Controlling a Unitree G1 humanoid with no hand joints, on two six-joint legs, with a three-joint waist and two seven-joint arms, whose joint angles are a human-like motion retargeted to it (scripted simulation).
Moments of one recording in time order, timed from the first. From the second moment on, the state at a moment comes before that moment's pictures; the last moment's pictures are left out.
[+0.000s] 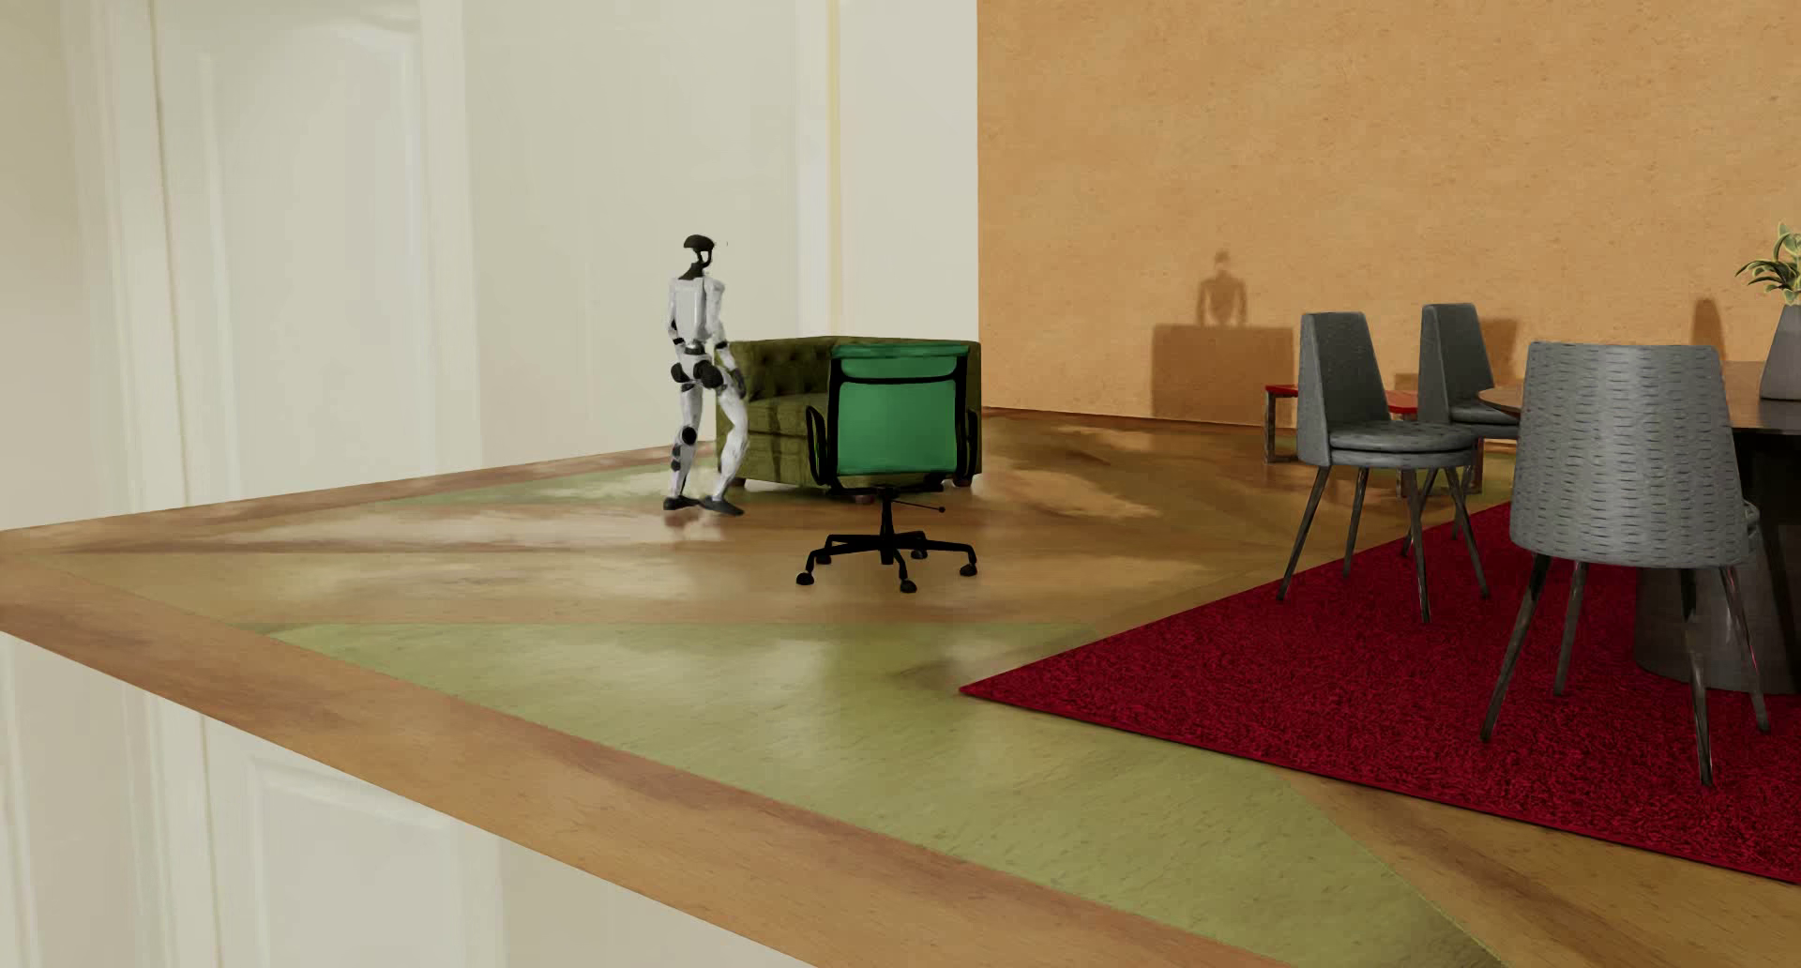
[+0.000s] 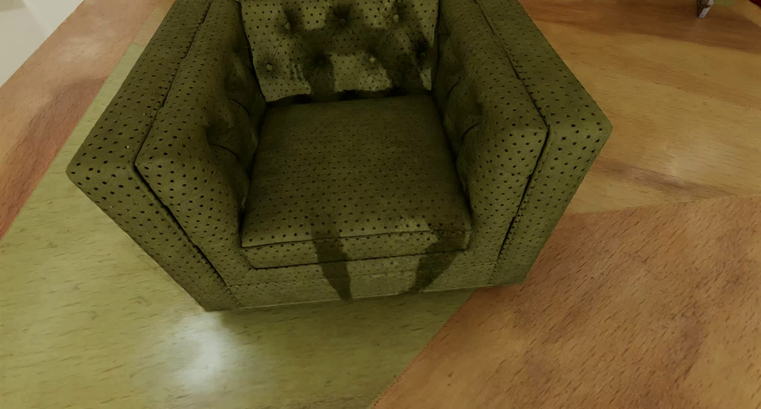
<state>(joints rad) 0.06 -0.13 0.02 -0.12 -0.58 -0.04 0.05 -0.79 0.10 0.25 0.77 0.11 0.17 -0.33 -0.17 0.18 -0.17 0.04 0.15 -0.30 0.23 0.95 0.84 0.98 -0.76 0.03 0.41 -0.01 -0.13</state>
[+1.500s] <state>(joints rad) -0.07 -0.08 0.00 -0.04 0.03 0.00 -0.01 -0.06 0.09 0.29 0.27 0.01 0.09 -0.27 -0.25 0.10 -0.15 0.03 0.01 -0.44 0.44 0.87 0.83 0.84 -0.82 0.05 0.22 0.07 0.07</state>
